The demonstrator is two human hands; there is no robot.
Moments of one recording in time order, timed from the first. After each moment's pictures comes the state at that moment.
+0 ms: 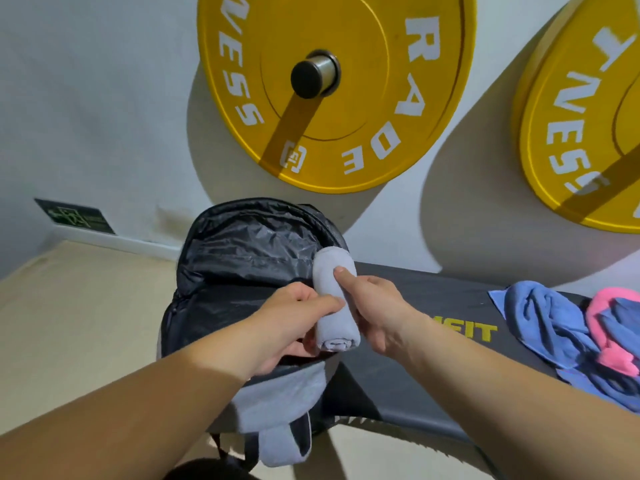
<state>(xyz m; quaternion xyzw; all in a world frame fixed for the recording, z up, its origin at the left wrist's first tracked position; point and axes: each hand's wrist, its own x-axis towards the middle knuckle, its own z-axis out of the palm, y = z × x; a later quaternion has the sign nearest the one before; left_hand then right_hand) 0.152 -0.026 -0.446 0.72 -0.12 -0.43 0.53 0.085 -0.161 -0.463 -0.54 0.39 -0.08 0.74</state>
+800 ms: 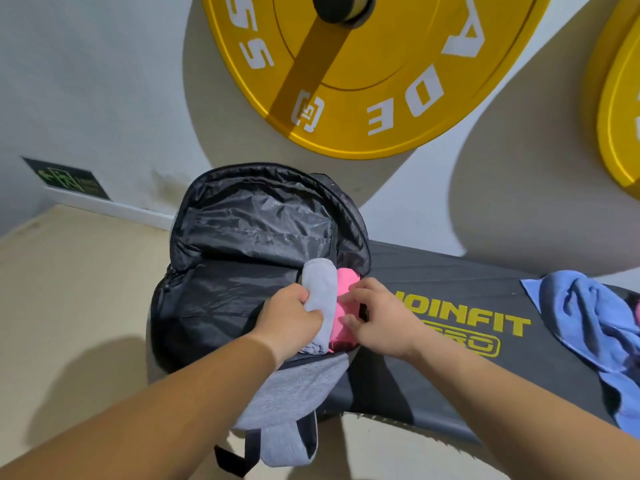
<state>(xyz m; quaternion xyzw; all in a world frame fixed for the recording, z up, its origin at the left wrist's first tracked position) 0.195 -0.033 -0.554 0.88 -0.18 -0.24 0.36 0.091 -0.189 -0.556 -0.93 0.18 0.01 0.33</state>
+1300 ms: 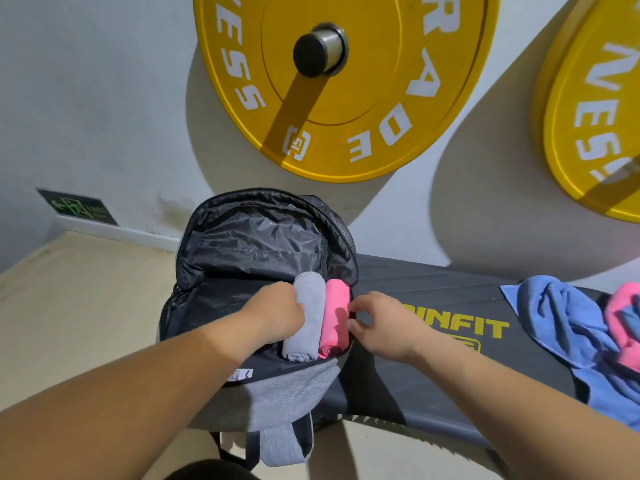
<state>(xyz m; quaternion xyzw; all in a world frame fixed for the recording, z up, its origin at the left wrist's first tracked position) 0.208 -0.034 -0.498 0.92 -0.29 -0.22 0.16 0.066 -0.193 -0.510 -0.94 0.20 0.05 0.26</state>
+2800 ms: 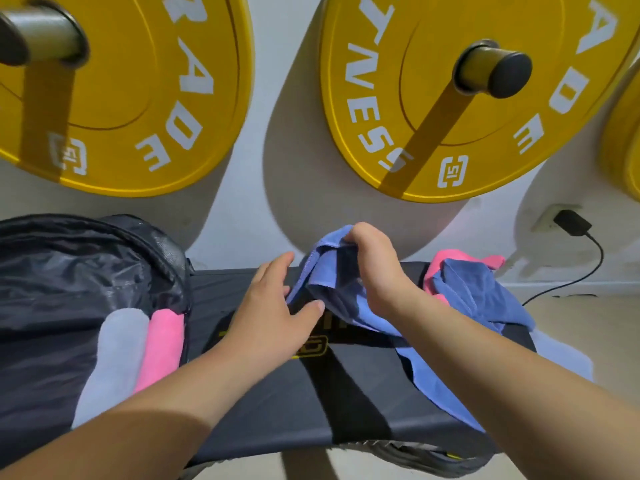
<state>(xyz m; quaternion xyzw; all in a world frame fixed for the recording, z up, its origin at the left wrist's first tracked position) 0.039 -0.209 -0.472 0.79 -0.41 -0.20 0.42 -0.051 -0.355 -0.443 -0.59 0.40 -0.30 0.63</state>
